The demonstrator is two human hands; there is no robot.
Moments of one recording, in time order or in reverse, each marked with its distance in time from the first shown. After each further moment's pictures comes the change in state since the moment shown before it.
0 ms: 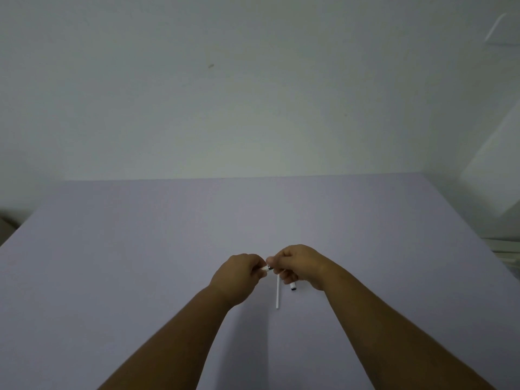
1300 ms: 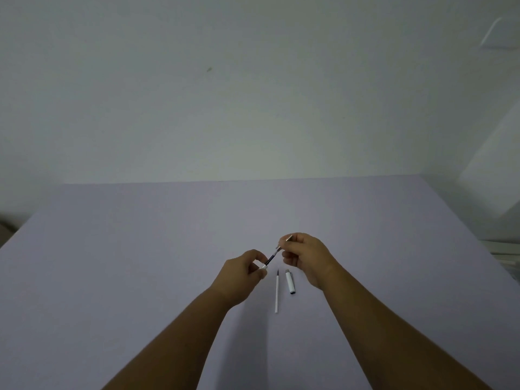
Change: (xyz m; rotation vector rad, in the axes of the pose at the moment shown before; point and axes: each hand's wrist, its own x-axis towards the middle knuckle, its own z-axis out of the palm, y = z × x) left_hand -0.003 0.007 -0.006 -0.343 -0.049 -0.107; right_hand 0.004 -0.004 -0.008 0.479 0.240 -0.079
